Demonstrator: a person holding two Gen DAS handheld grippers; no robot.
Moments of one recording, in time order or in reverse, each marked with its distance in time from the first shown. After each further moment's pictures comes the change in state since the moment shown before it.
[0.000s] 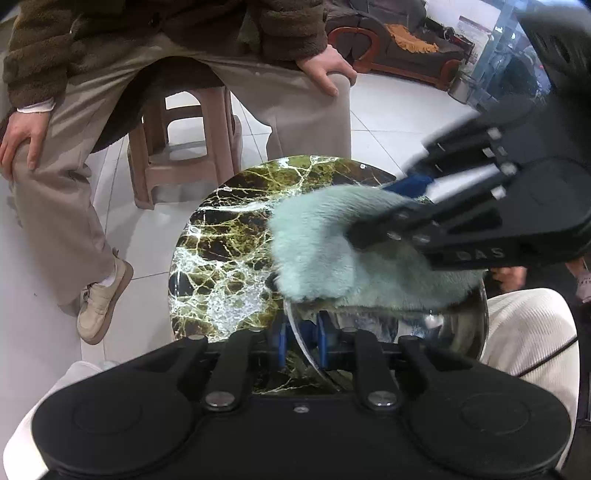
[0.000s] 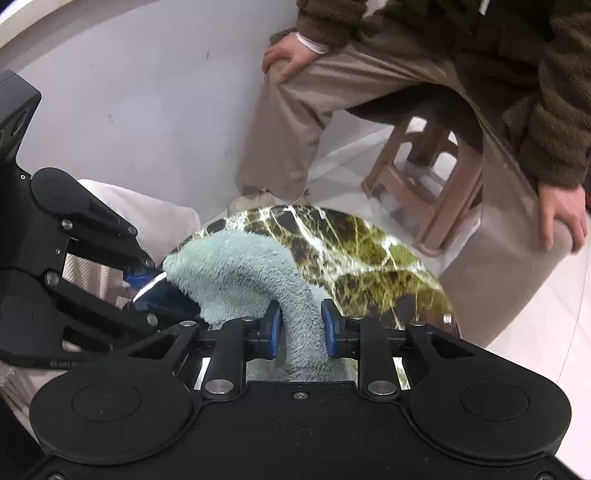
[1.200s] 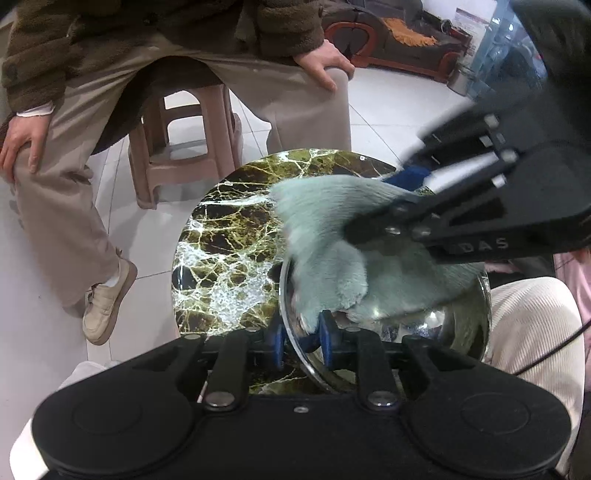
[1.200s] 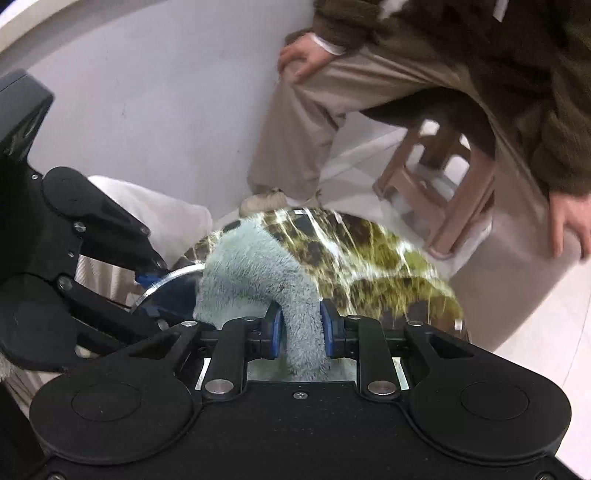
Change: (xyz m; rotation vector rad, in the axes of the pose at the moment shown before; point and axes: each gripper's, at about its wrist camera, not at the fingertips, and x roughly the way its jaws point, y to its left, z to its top) left arm -0.002 -0.002 -0.007 0.017 -0.002 0.017; right arm -0.002 0.002 -0.005 0.039 -0.011 0.027
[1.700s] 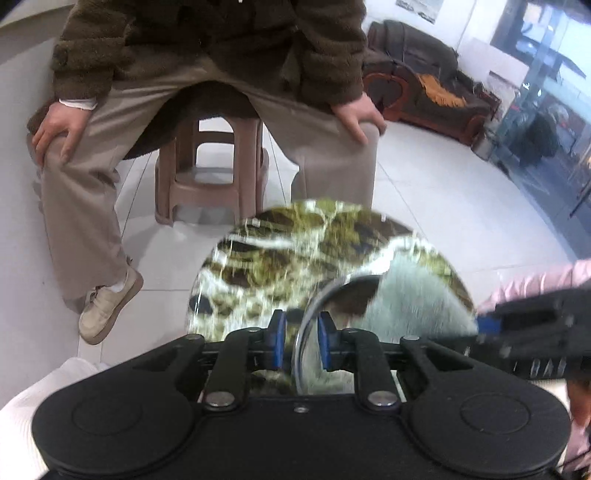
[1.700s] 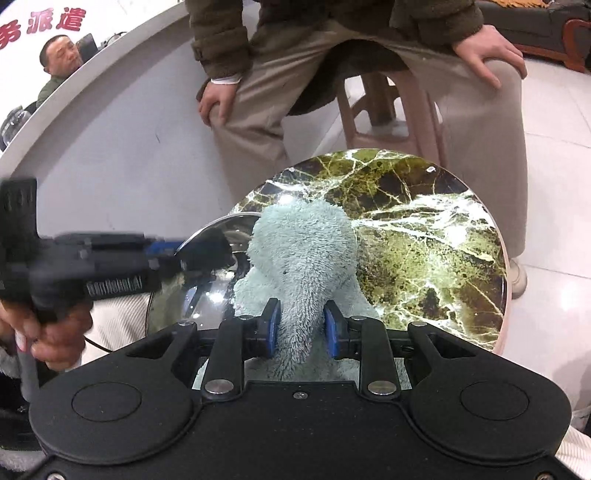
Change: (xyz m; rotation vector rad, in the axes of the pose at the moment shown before) left arm -0.011 0.010 0.015 -0.162 -0.135 0.015; right arm -0.017 -0.019 -0.079 0.463 -0.155 0.124
